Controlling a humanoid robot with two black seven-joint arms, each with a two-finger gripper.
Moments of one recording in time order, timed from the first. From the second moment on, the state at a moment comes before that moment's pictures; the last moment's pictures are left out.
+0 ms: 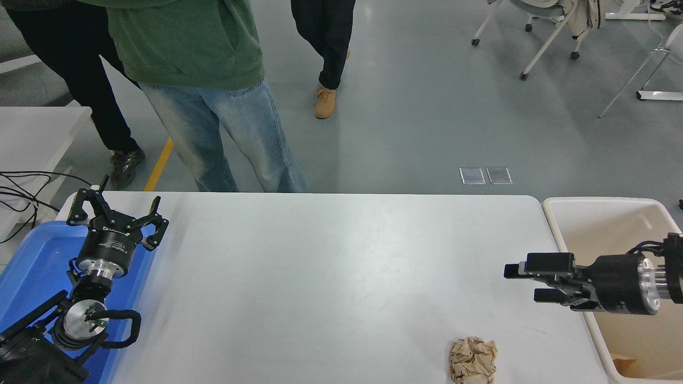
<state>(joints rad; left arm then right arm) -0.36 0.44 -0.97 -0.75 -0.07 -0.48 -0.54 0.52 -1.05 0.60 1.58 -1.16 0.60 0.06</state>
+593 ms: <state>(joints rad) -0.36 0.44 -0.97 -0.75 -0.07 -0.48 -0.54 0.53 -0.91 0.51 1.65 -1.47 0.60 0.05</state>
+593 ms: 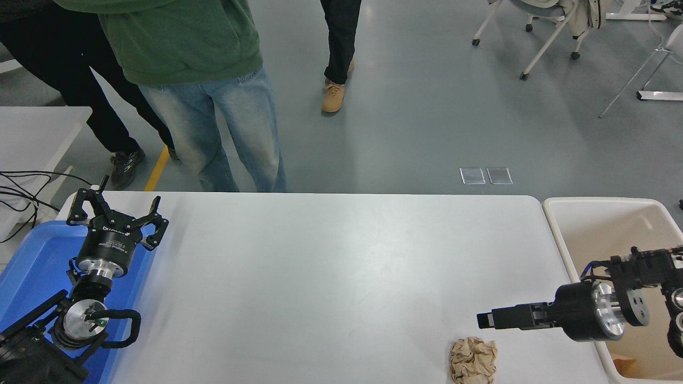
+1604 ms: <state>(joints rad) -0.36 0.44 -0.97 -0.75 -0.07 -0.48 -0.54 0.49 -0.80 0.43 1.61 -1.81 0.49 0.06</state>
